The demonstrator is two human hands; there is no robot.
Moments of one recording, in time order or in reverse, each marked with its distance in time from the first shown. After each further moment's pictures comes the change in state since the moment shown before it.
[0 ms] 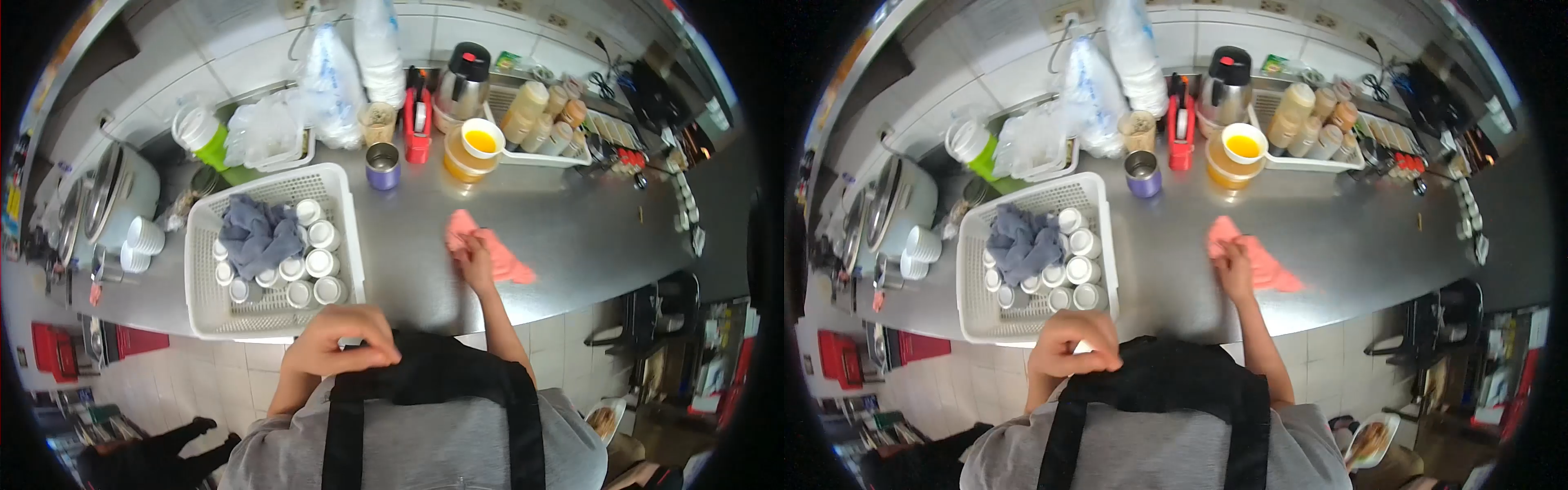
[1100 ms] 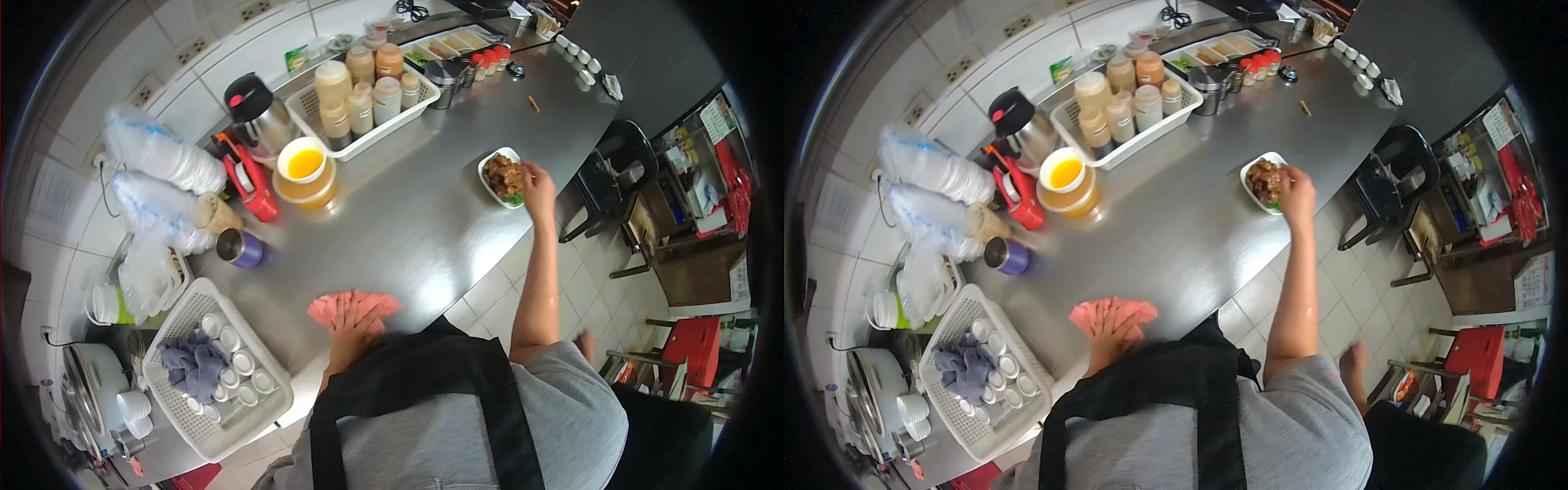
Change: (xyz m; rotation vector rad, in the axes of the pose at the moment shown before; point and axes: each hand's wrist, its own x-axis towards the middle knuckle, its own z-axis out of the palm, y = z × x) left_hand 0.025 -0.266 0.101 1.215 -0.219 -0.316; right_hand -0.011 0.104 -0.330 -0.341 0.682 0.567
